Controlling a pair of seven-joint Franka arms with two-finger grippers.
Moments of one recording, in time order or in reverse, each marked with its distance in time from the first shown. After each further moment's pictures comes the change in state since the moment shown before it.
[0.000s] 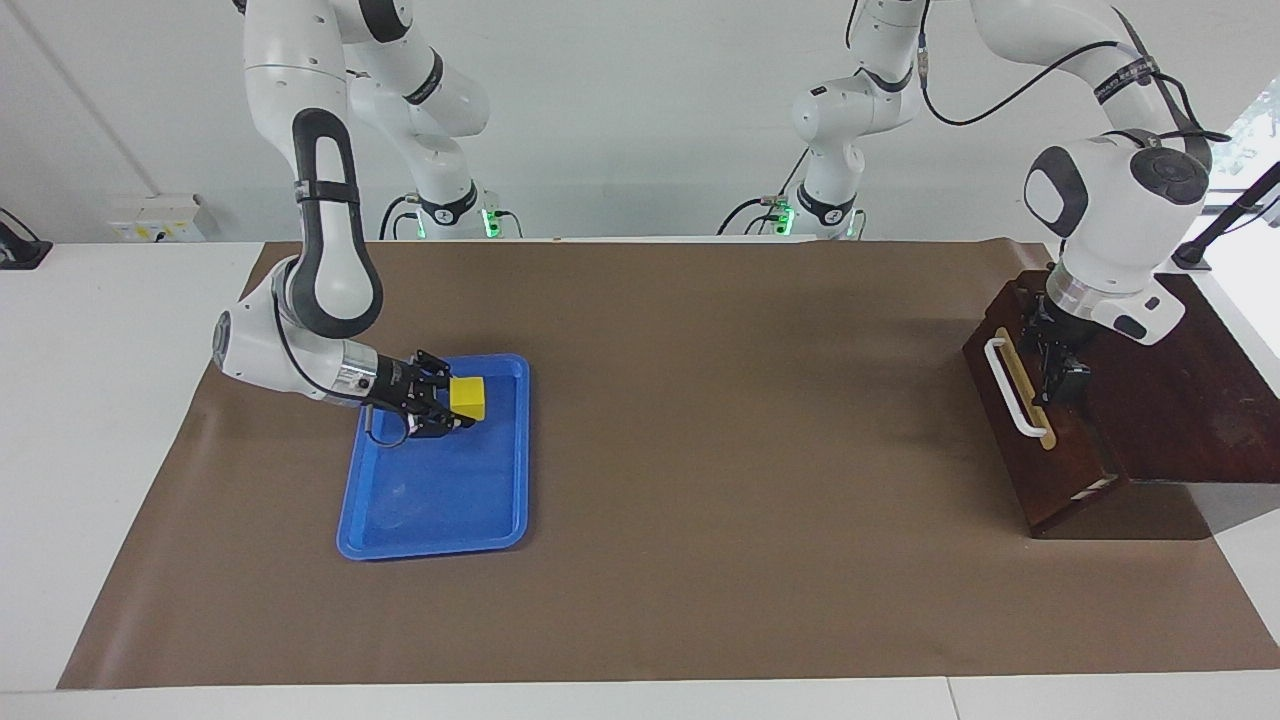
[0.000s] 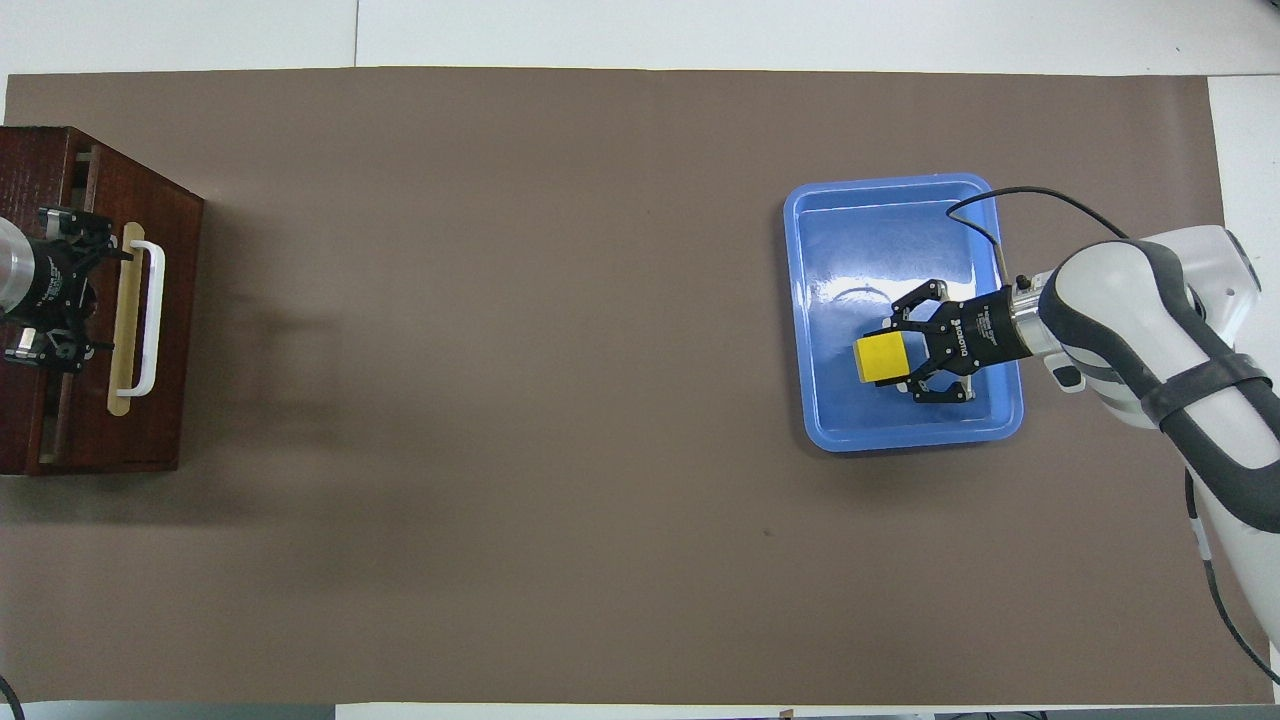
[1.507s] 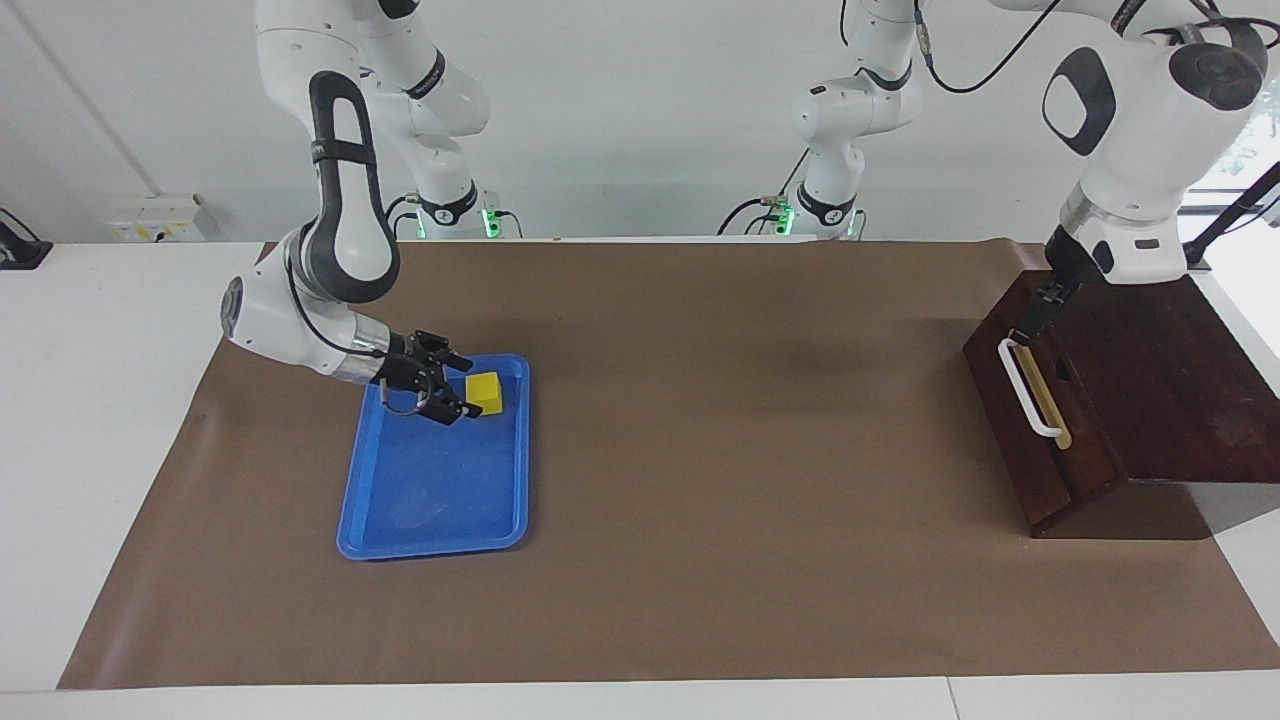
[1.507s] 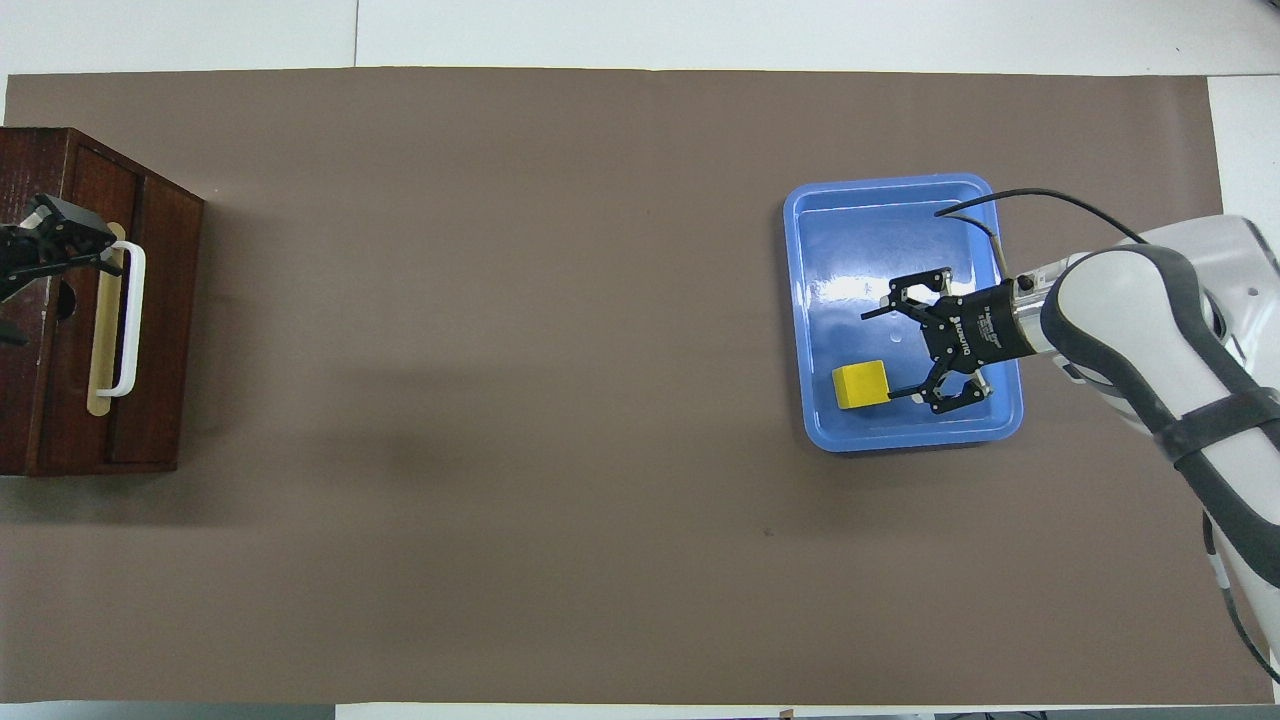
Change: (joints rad) left arm -0.034 -0.051 -0.058 0.274 -0.016 -0.446 0.736; right arm 0.032 -0.114 0.007 0.042 -0.075 -0.045 -0.086
